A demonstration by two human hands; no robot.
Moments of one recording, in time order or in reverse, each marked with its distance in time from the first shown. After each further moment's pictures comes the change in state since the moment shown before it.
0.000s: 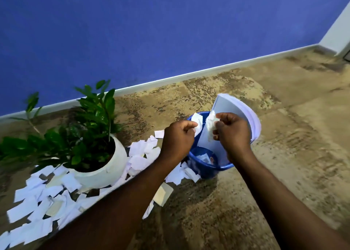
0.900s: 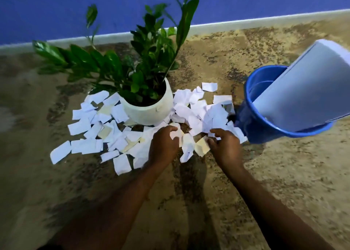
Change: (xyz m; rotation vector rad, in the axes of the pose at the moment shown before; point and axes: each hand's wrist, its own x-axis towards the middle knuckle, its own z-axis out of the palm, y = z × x) left_hand -0.113 -0.209 -0.068 0.284 0.148 -0.368; right_hand -0.130 0.130 0.105 -0.644 -0.479 -0.211
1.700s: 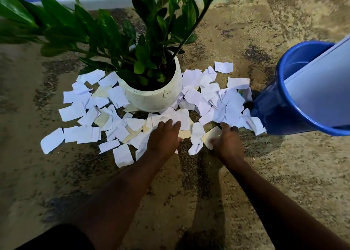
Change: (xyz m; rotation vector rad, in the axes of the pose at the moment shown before) left_hand 0.033 -0.070 0.025 0.697 -0.237 0.263; right_hand 0.022 0.030 0.072 -0.206 -0.137 0.196
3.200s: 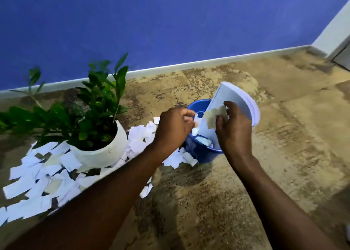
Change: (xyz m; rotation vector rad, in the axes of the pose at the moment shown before) left_hand 0.000 0.197 -0.231 -0.965 0.160 0.237; right_hand -0.054 0.002 -0.265 0.203 0.770 -0.202
